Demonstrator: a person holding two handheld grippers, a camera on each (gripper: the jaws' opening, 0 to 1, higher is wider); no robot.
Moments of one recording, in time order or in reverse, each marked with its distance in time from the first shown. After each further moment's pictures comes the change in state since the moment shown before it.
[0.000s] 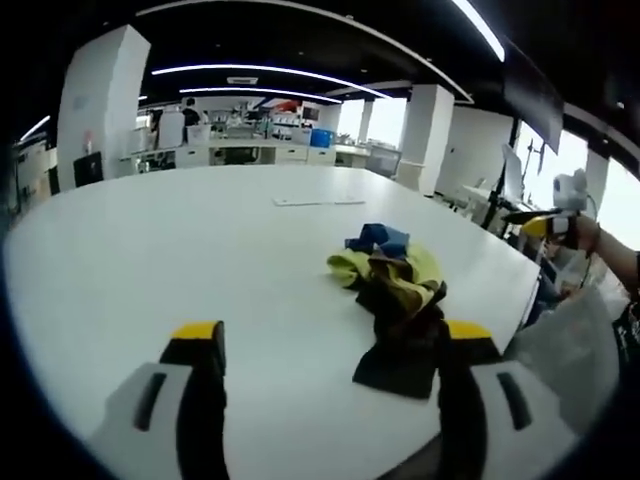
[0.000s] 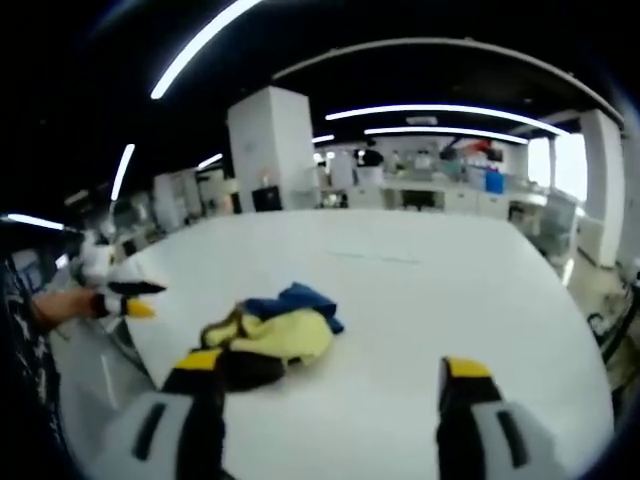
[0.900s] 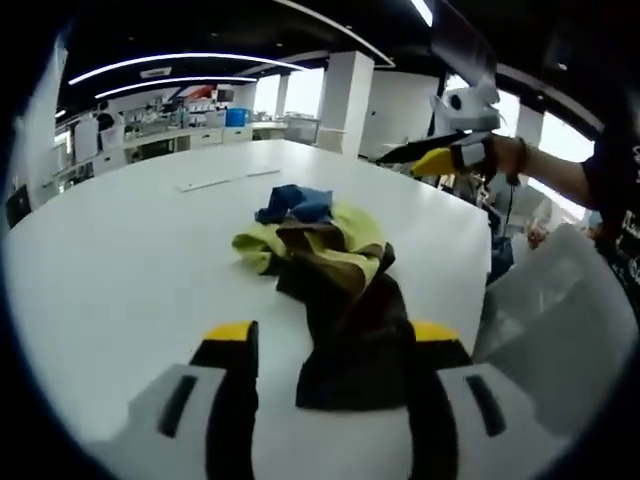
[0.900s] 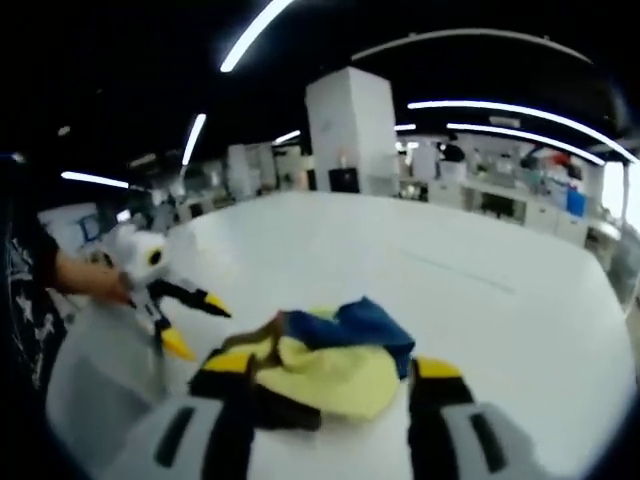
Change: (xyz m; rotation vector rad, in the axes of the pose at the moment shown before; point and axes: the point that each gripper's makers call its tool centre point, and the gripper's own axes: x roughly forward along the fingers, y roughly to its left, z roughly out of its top) left arm 0.063 -0.070 -0.036 0.174 0.129 -0.310; right arm 0.105 0.061 0.018 -0.183 0.077 0.321
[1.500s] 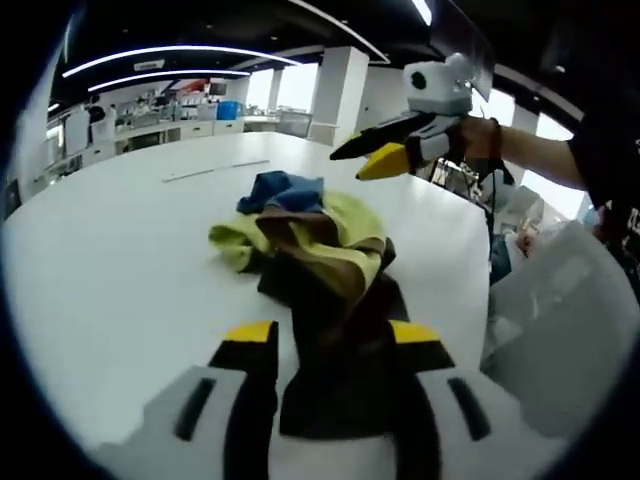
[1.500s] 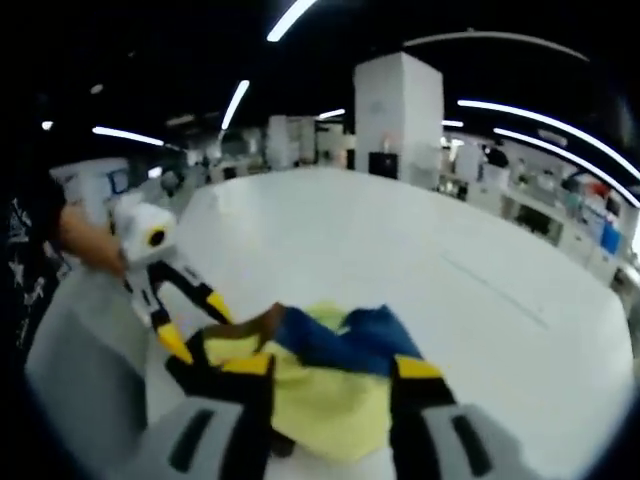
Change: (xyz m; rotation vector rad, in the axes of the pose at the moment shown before) left arm 0.028 0.002 -0.008 -0.042 0.006 -0.042; right arm 0.054 -0.002 -0.003 -0.156 0.104 0.115
